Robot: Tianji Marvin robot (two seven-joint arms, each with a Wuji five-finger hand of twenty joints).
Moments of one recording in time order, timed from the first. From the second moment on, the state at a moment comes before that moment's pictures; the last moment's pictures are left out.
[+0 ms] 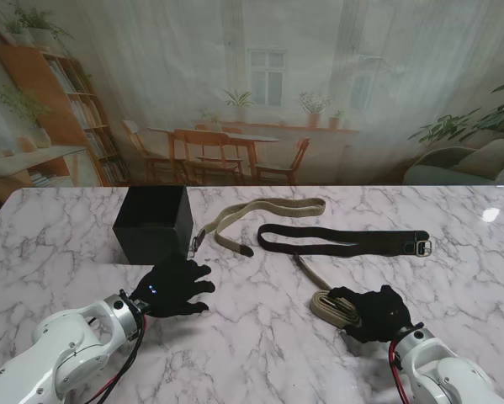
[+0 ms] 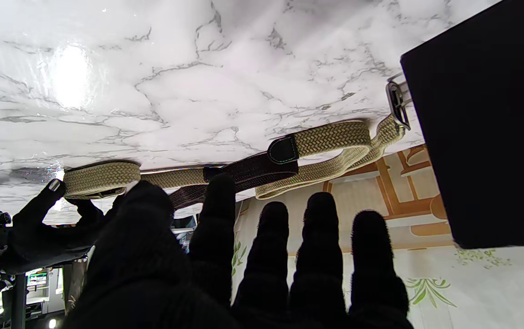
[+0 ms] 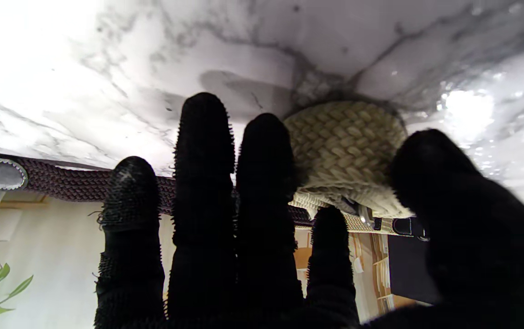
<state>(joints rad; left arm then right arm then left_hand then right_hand) 1.71 -1.00 -1.29 -1.74 1.31 -0.44 0.04 -1.85 -1.03 1.39 -1.57 -1.24 -0.17 -0.20 0.92 -0.06 0.00 -0.01 0.62 0.06 0.28 0.56 0.52 0.15 0.20 0.35 0.48 0.20 0.29 0.53 0.10 0.22 0.74 0.55 0.39 -0.59 0.88 -0.15 0.23 -0.18 0.62 0.19 1.25 0.02 0.81 0.46 1.20 0.10 0.58 0.46 0.52 0.37 1.24 0.40</state>
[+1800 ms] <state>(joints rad) 1.70 -1.00 -1.28 -1.74 1.31 -0.43 0.04 -1.79 -1.04 1.26 -1.58 -1.15 0.15 -0.14 0.92 -0.06 0.00 -0.01 0.62 0.06 0.28 0.56 0.52 0.15 0.20 0.35 0.48 0.20 0.29 0.53 0.10 0.22 0.74 0.55 0.38 -0.47 0.57 -0.10 0.42 0.13 0.49 0.51 0.51 0.17 0.64 0.42 0.75 0.11 0.58 0.48 0.35 0.34 1.17 0.49</state>
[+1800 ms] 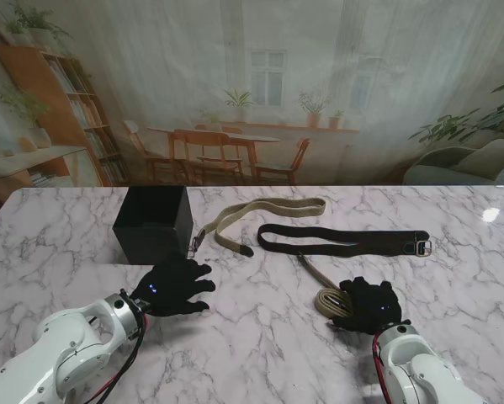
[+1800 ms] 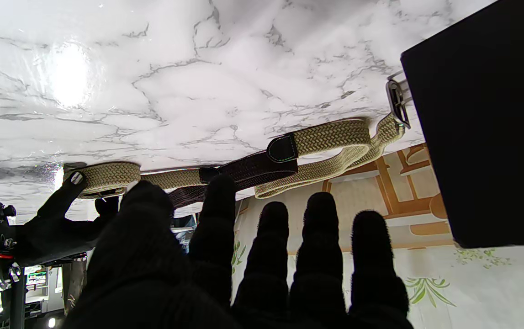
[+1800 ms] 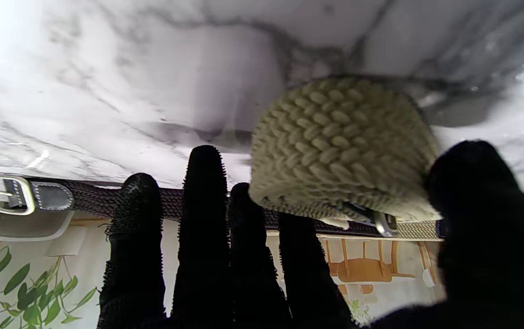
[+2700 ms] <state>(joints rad) 1.69 -1.00 -1.28 -1.73 1.30 -0.43 0.04 -1.75 -1.05 1.26 -1.53 -1.16 -0.01 -0.17 0.92 -0.06 0.00 -0.01 0.62 0.06 0.27 0.55 0.52 0.15 0.20 0.35 0.48 0.20 0.29 0.53 0.10 0.22 0.74 0.55 0.52 -0.66 0.87 -0.30 0.49 -0.10 0.81 0.40 0.71 0.09 0.72 0.54 0.84 0.08 0.72 0.56 0.44 0.28 1.32 0.57</state>
